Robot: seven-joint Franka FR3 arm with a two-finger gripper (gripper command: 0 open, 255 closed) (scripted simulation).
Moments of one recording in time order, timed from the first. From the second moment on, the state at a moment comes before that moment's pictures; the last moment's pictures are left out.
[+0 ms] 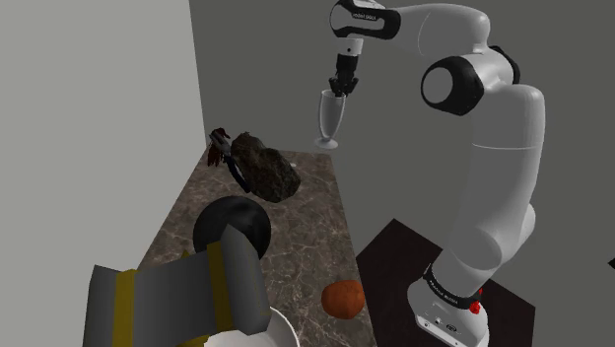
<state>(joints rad) -0.18 0.40 -0.21 -1.21 0.07 1.51 -0.19</state>
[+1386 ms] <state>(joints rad) 0.05 -0.20 -0.04 -1.80 0.02 1.52 0.20</state>
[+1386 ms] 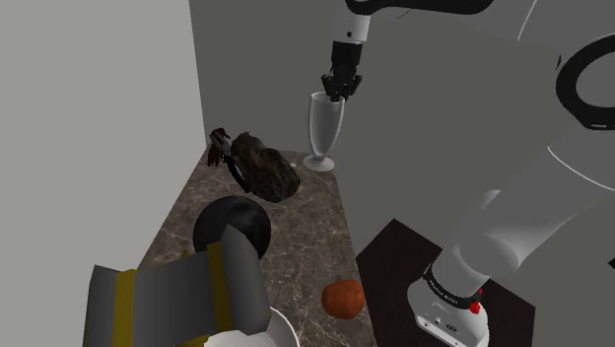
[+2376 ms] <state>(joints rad) 0.17 -0.40 0.17 -1.87 0.12 1.40 0.53</state>
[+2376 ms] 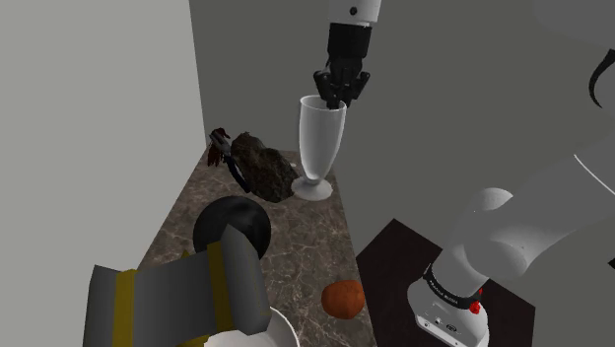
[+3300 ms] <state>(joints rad) 0.24 -0.41 0.34 -1.84 0.20 1.40 0.77</state>
